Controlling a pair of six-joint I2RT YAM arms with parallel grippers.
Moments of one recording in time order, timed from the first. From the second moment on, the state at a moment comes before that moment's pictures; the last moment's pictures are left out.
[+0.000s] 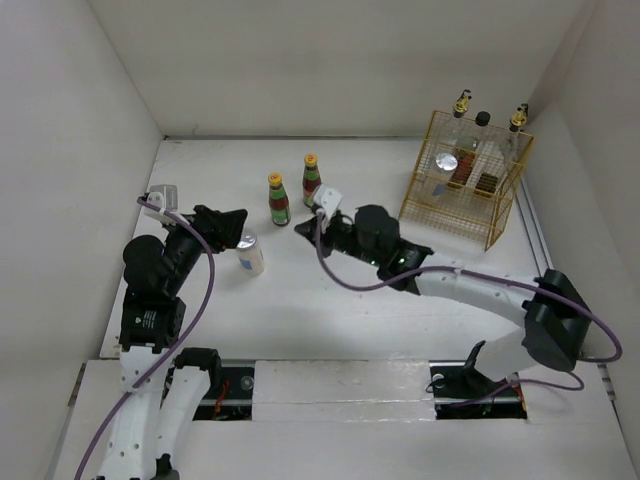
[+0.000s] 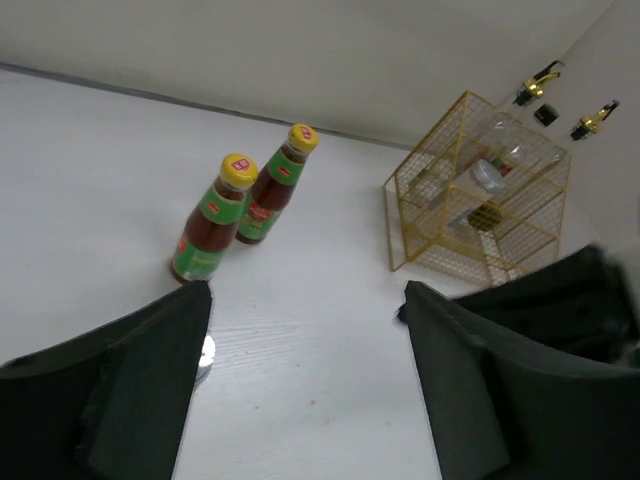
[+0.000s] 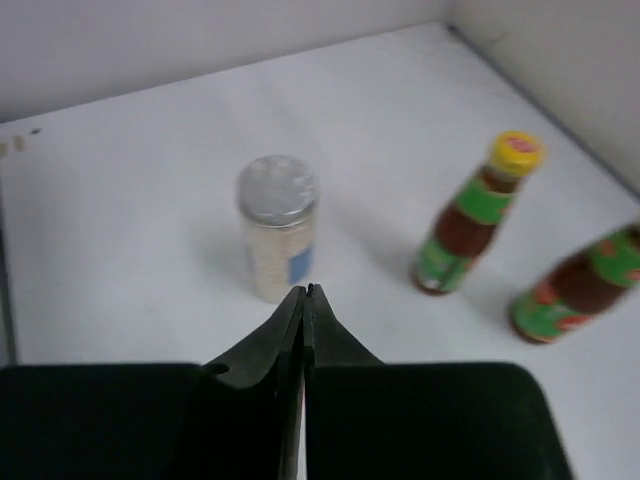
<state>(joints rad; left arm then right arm) -0.07 0.57 0.78 -0.23 0.30 -0.50 0.90 1.44 1.03 0.34 -0.09 -0.10</state>
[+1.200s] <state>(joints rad) -0.07 0.56 0.78 -0.33 0.09 -0.51 1.09 2.09 1.38 0.57 0.05 -0.11</state>
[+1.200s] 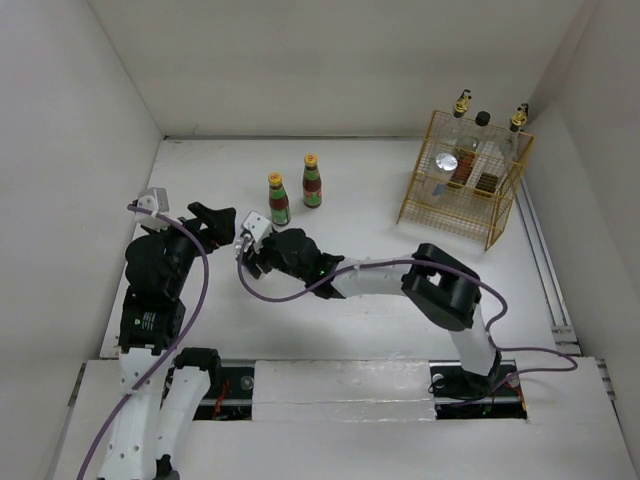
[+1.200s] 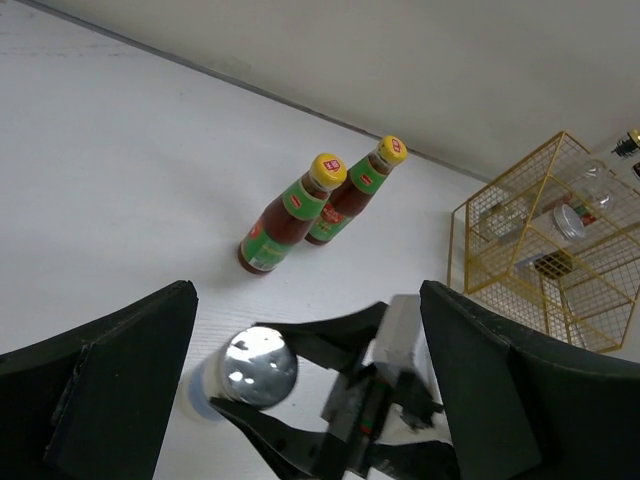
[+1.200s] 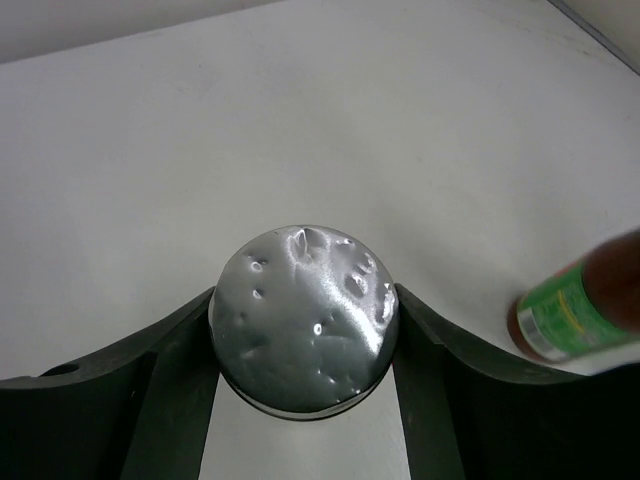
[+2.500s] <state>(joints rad) -0.07 0.59 0.78 -0.30 0.21 -0.52 -0.01 1.31 1.18 0.05 0.13 -0.08</state>
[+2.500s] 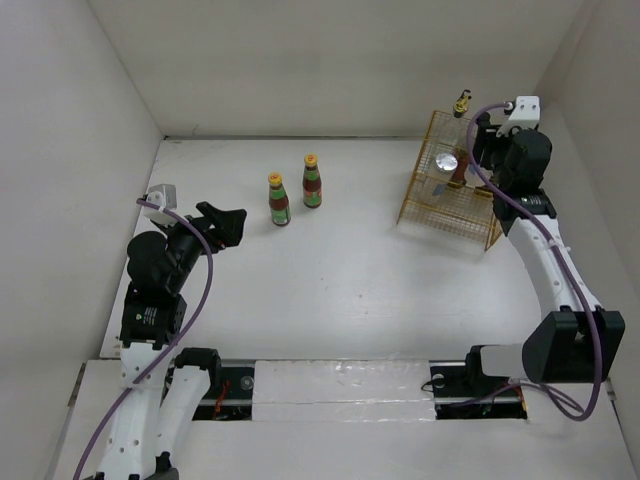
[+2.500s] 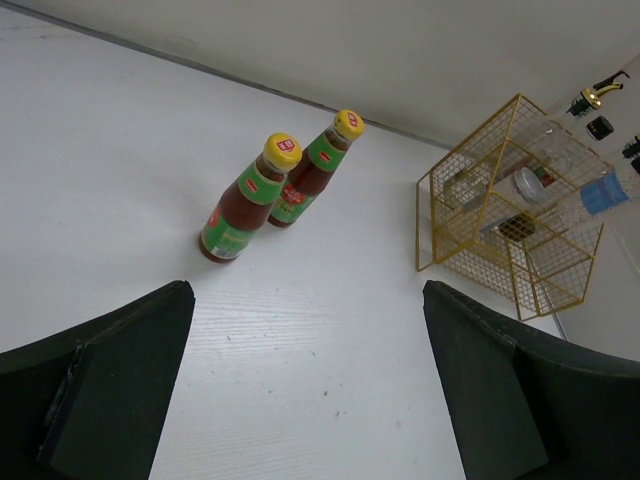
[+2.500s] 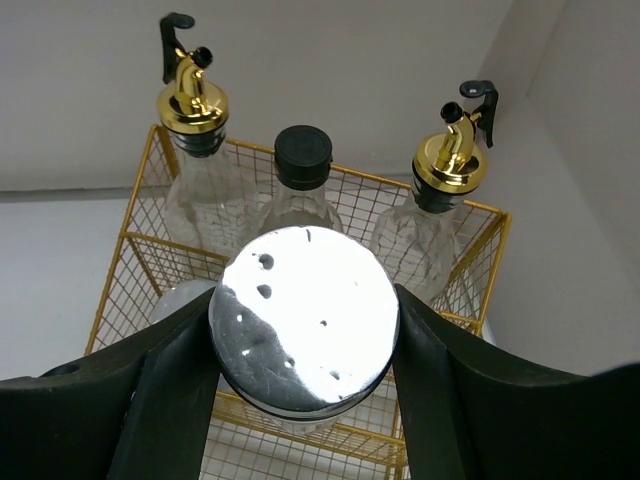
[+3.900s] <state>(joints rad) -0.07 0.59 0.78 -0.29 0.23 -0.52 -0.07 1.59 1.01 0.30 0.05 0.09</state>
